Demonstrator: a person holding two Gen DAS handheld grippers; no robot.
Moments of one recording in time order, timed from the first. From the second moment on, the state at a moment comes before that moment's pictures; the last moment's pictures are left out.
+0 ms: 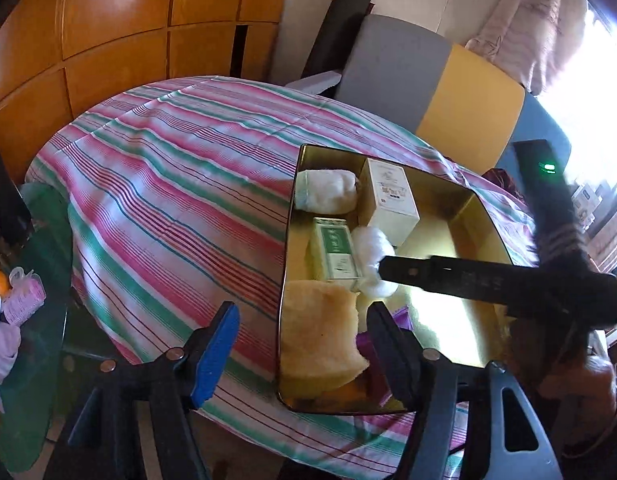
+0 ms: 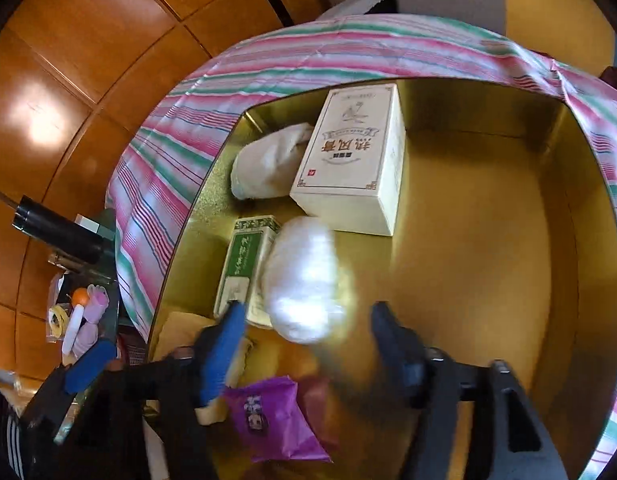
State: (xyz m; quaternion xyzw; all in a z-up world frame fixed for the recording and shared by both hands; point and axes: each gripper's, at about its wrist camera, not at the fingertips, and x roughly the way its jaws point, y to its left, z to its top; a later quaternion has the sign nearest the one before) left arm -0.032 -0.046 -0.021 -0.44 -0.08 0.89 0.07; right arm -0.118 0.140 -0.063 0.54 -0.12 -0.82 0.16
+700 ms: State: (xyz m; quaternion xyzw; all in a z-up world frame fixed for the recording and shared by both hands) left arm -0.024 0.009 0.000 -0.43 -0.01 0.89 0.12; right arm -0.015 0.239 0.000 0.44 -0.05 -0.90 0.06
